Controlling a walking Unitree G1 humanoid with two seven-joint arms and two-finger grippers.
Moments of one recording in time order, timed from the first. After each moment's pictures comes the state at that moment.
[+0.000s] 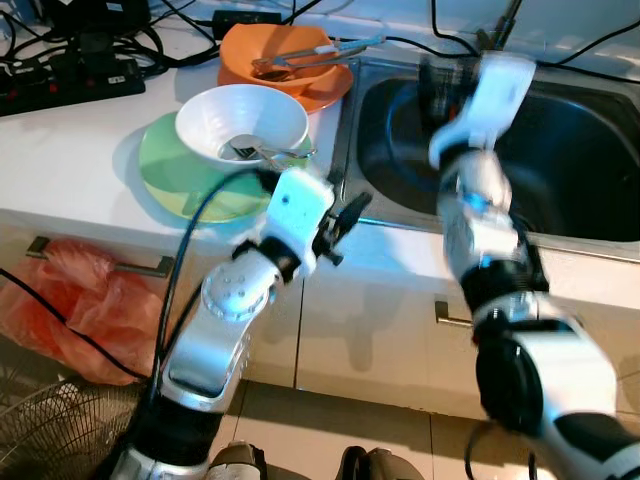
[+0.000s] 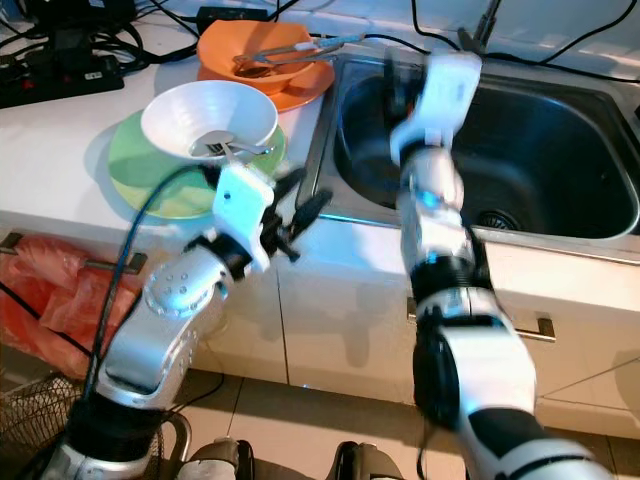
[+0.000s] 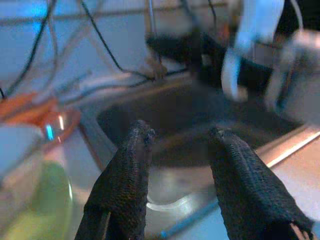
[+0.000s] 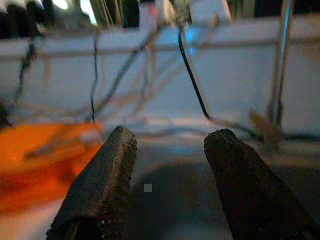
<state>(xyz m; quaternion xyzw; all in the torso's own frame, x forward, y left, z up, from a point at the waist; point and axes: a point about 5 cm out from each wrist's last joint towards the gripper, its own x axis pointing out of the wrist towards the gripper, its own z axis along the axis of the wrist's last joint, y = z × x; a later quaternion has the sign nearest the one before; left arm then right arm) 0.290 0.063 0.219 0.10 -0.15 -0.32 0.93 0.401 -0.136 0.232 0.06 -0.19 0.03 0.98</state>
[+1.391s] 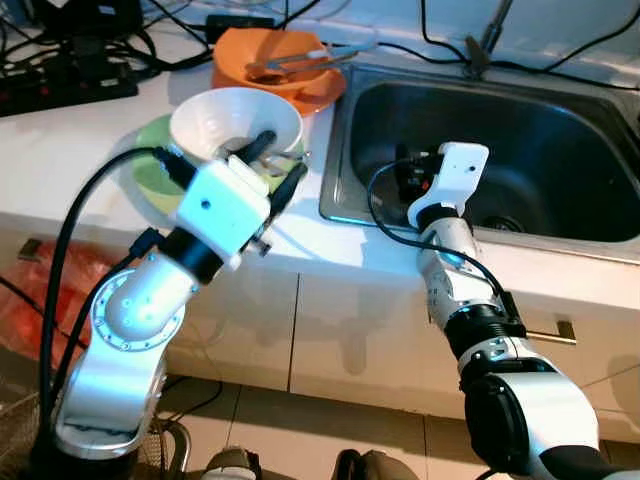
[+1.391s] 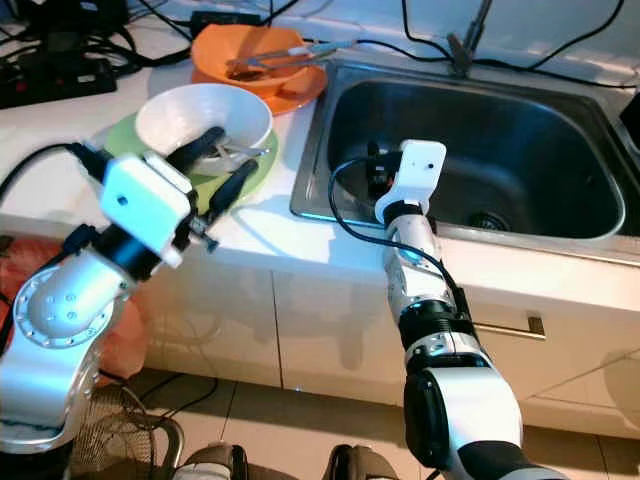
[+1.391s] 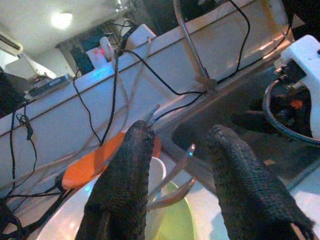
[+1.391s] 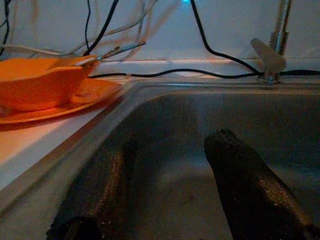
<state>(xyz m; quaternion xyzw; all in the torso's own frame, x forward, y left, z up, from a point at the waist) 0.253 0.127 0.253 0.26 -0.22 -0.24 0.91 0.387 -0.119 0.172 0.06 -0.11 0.04 0.99</state>
